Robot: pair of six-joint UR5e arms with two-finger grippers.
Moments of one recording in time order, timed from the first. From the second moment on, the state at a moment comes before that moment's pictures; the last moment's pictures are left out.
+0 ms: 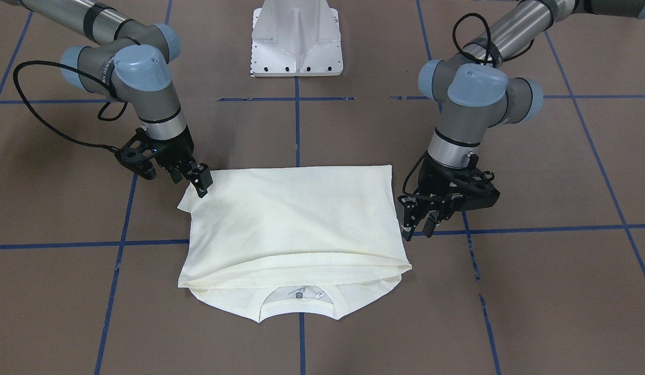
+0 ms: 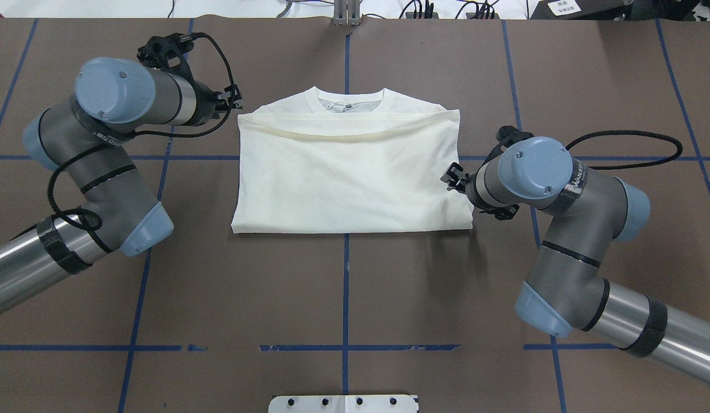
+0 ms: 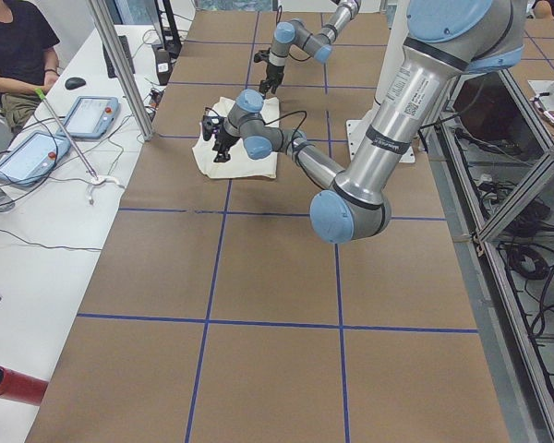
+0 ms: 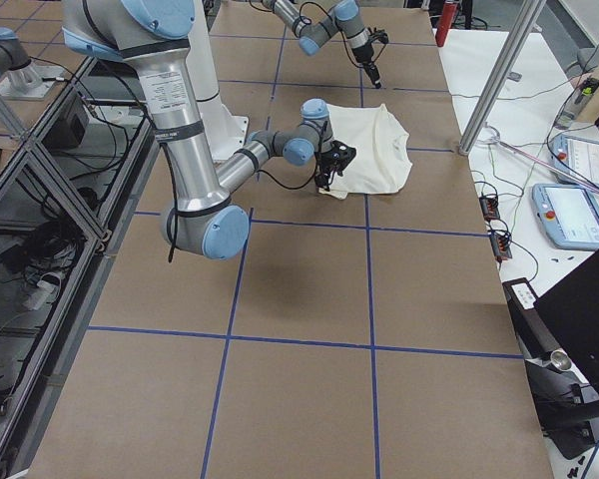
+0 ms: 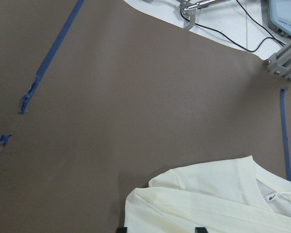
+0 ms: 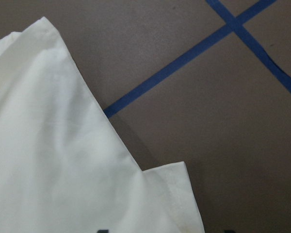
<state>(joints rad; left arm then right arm) -0.77 -2.10 -1.55 -2.13 -1.69 -1.39 0.57 -1.22 1.76 -1.32 1.72 1.79</state>
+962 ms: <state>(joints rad) -0.77 -2.11 -1.56 -2.12 -1.64 -1.40 0.52 -1.26 1.79 -1.32 1.72 1.89</state>
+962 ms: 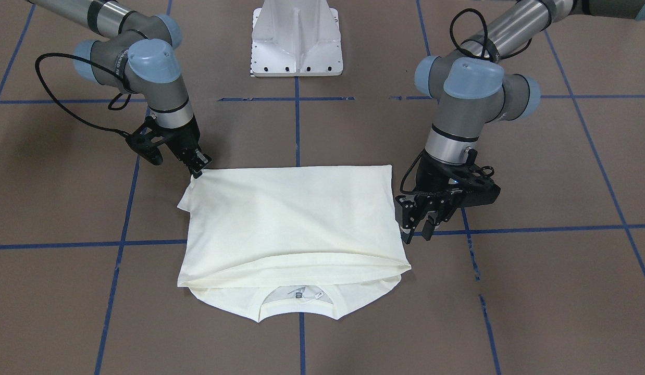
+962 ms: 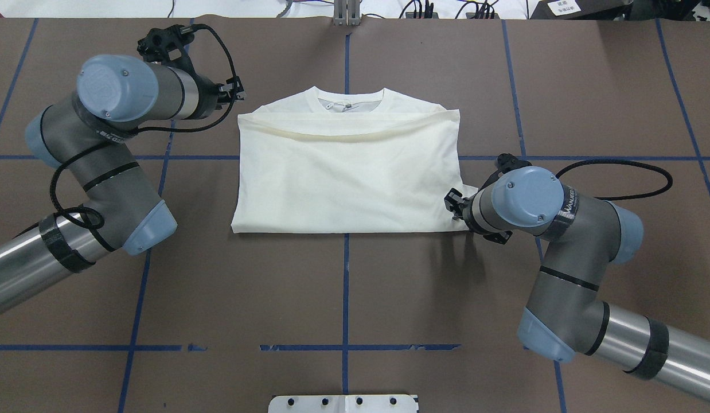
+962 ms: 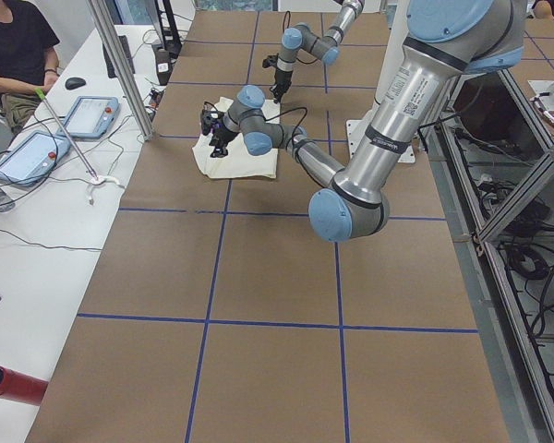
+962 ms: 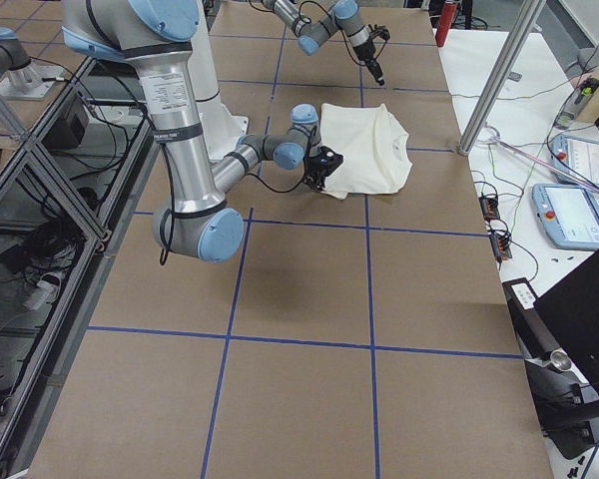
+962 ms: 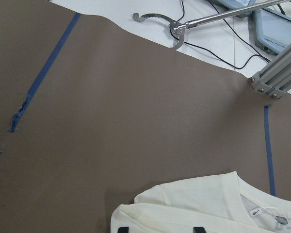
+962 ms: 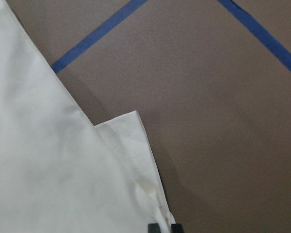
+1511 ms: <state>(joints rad) -0.77 -2.11 -1.57 -2.12 -1.64 -1.41 0.37 -1.49 2.09 -1.33 1.76 1.90</state>
